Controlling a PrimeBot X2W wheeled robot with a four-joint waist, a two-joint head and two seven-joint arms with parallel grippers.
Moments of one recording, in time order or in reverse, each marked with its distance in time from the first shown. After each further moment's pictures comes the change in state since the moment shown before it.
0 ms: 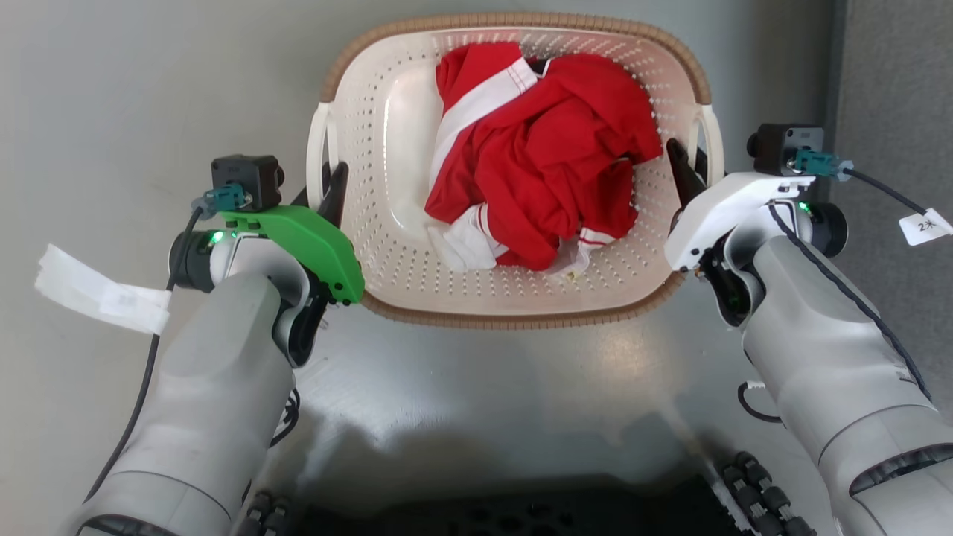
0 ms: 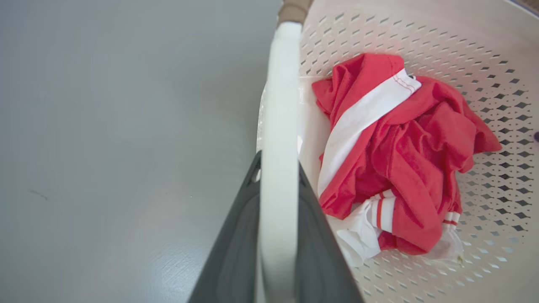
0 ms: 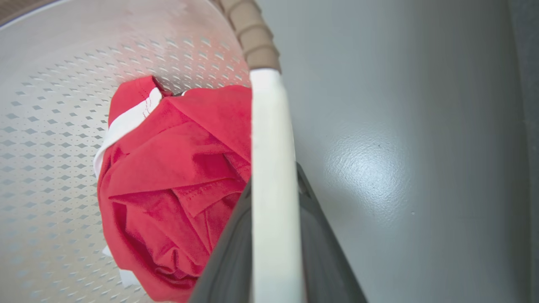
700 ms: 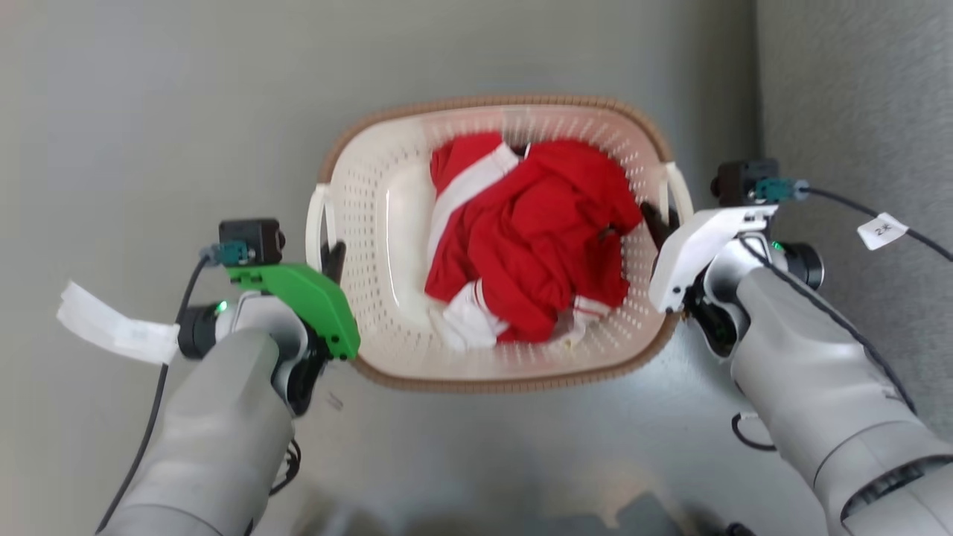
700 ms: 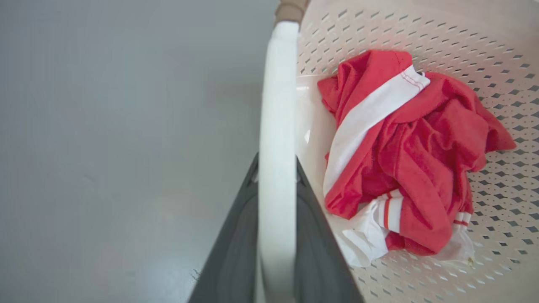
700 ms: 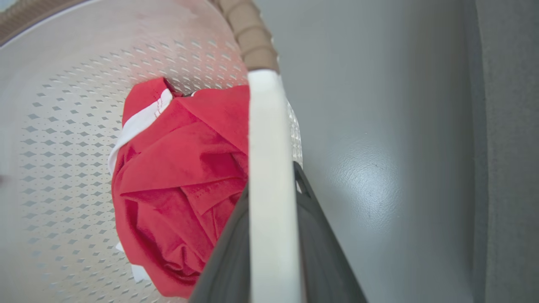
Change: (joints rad) left arm 0.056 -0.003 -0.057 0.096 -0.120 0.000 0.057; right arm 0.018 0.000 0.152 0.048 0.120 0.004 0.121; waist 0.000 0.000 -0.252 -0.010
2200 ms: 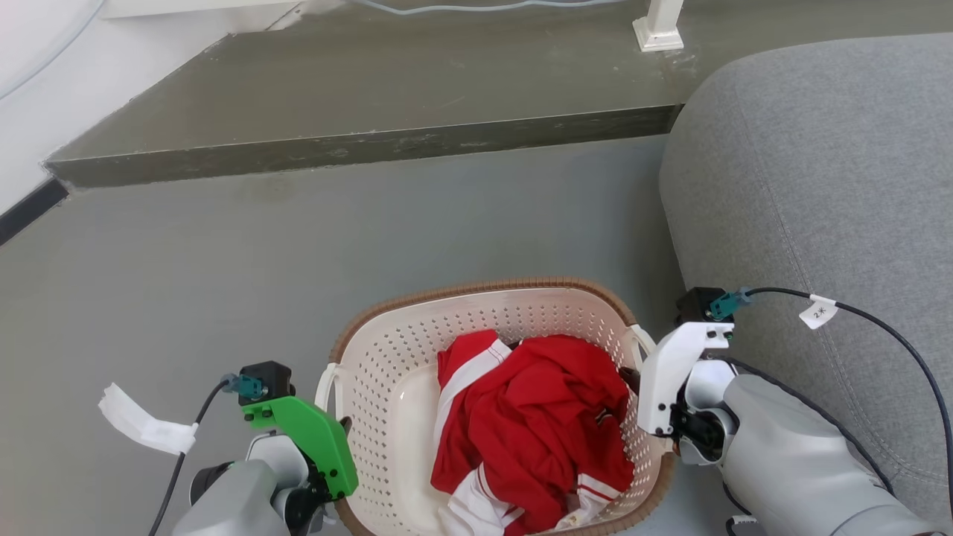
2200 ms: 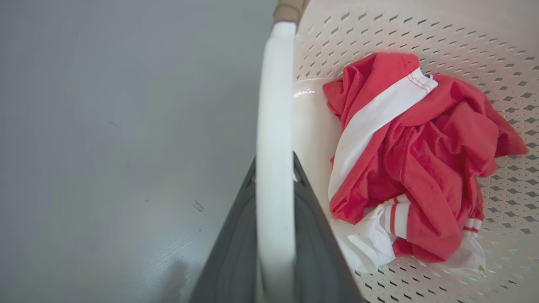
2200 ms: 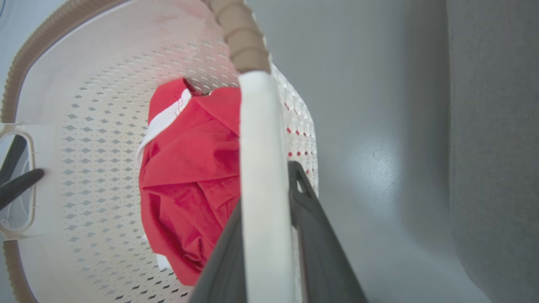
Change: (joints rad) left arm 0.225 -0.004 -0.060 0.107 -0.152 -0.004 0.194; right arm 0.203 -0.003 0.213 -0.026 0.280 -0.015 0.309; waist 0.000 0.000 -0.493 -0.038
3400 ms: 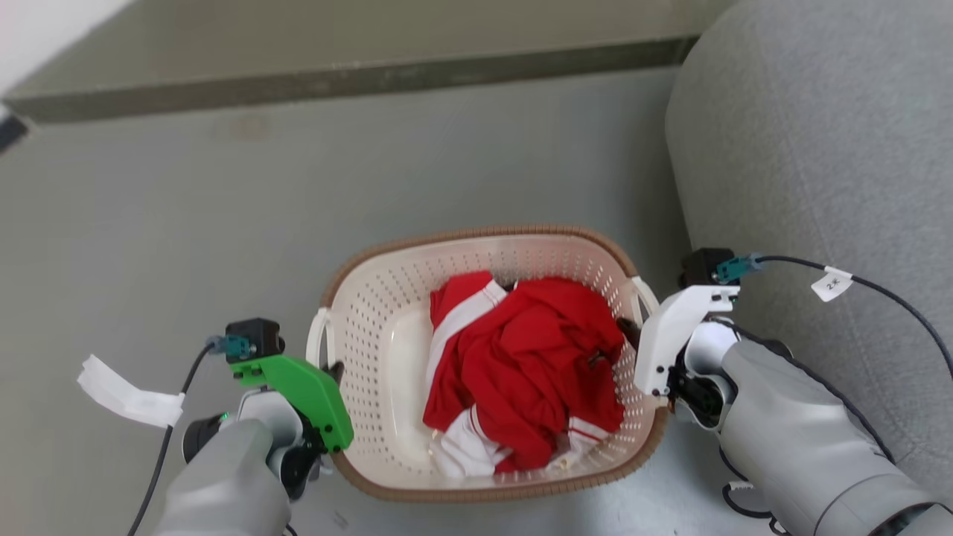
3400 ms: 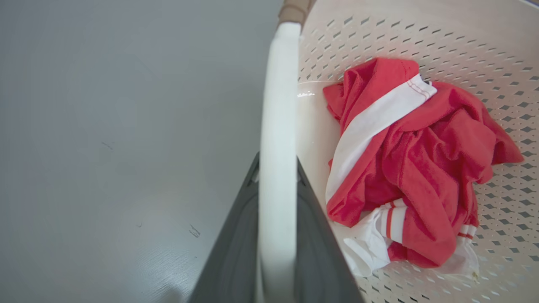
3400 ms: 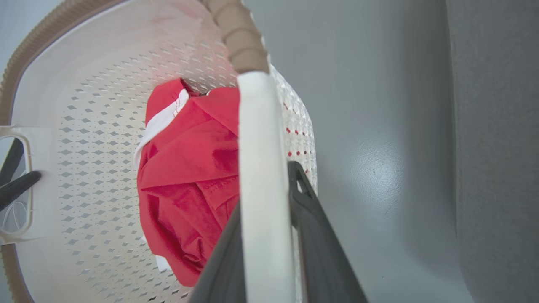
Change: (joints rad) left arm -0.084 0.002 -0.012 0.008 -0.016 0.000 -0.085; right arm -0.073 -0.002 0.028 0.007 0.029 -0.001 -0.095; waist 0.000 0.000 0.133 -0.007
